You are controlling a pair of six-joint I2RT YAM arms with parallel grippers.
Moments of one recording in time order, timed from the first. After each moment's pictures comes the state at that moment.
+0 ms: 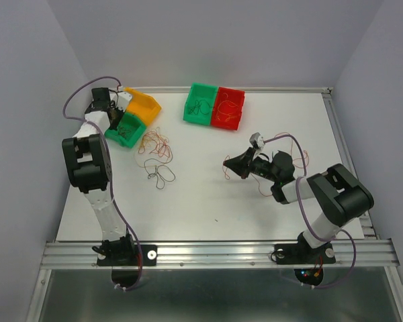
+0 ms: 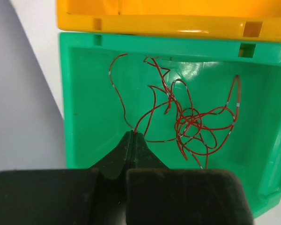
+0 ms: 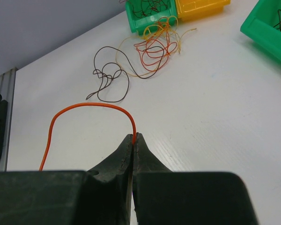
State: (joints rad) left arm 0.16 2.01 1.57 -0.37 0.03 0.66; right arm 0.43 1.63 0.42 1.26 -0.68 0.31
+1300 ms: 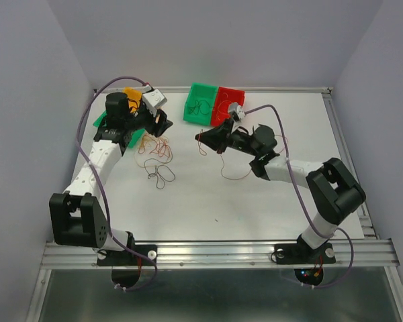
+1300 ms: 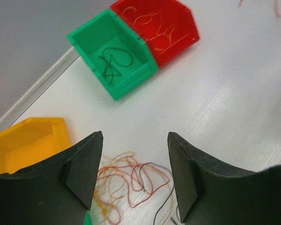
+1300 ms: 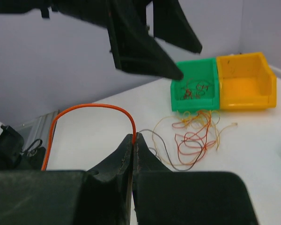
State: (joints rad) left arm -0.10 1.40 1.17 -0.16 0.64 0.44; right arm 0.59 1.69 0.86 1.10 -0.66 0.41
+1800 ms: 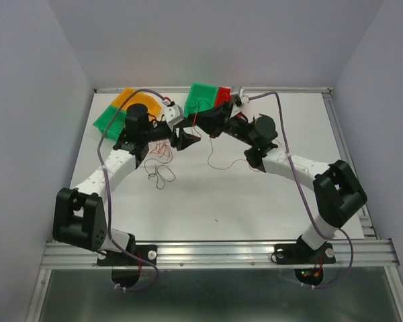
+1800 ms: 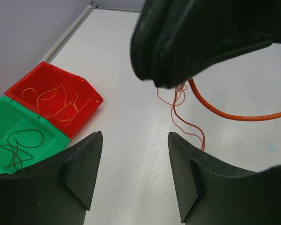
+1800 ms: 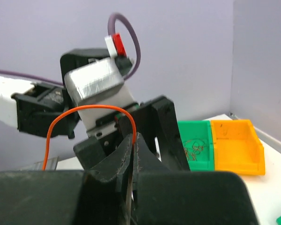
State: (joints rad) left arm -0.28 1.40 0.99 0.23 0.97 0.24; right arm 0.64 1.65 1.07 1.09 -0.55 0.44
